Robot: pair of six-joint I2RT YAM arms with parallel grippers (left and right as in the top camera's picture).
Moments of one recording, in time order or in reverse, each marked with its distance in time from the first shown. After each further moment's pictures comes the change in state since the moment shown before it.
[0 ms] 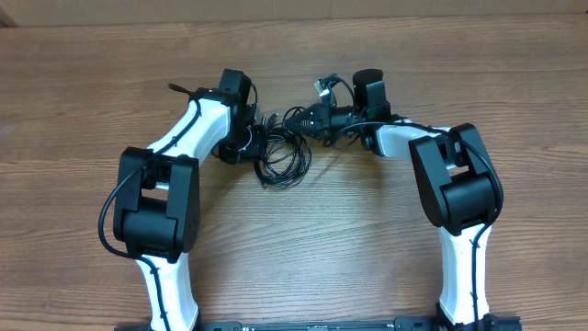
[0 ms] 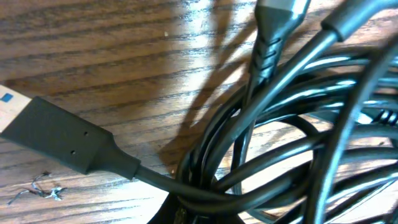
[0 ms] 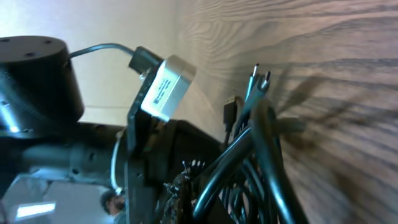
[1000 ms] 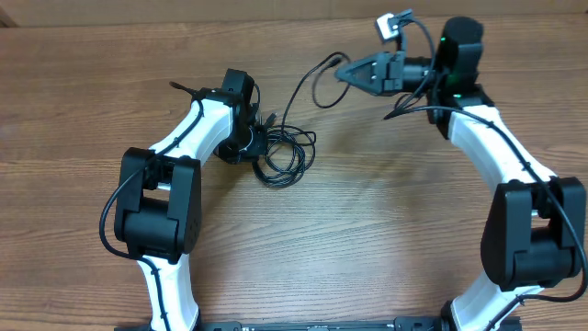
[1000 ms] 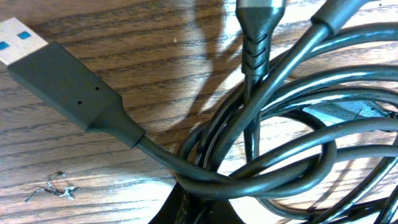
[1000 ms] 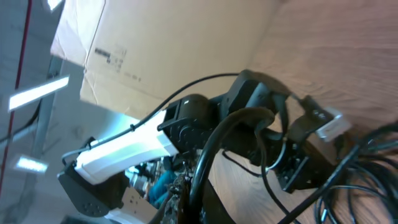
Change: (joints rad) left arm -0.011 -0.003 0.000 0.000 -0.048 0.000; right arm -0.225 -0.426 -0.007 -0.022 -0.235 0.042
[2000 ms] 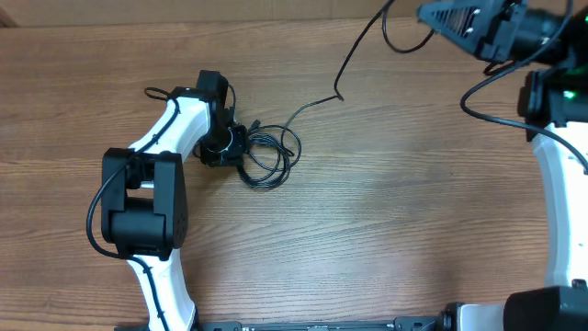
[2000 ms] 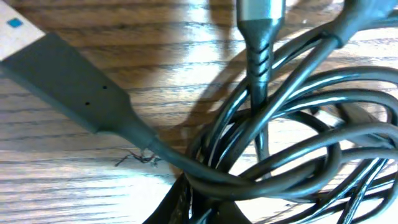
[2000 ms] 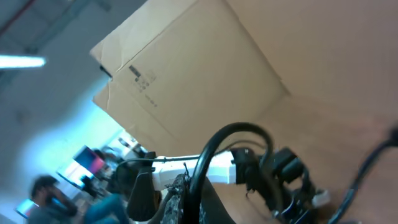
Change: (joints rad) left arm 0.103 -0.003 -0.004 -0.074 0.062 -0.026; right arm -0.193 -0.313 0.246 0.058 -0.010 0.159
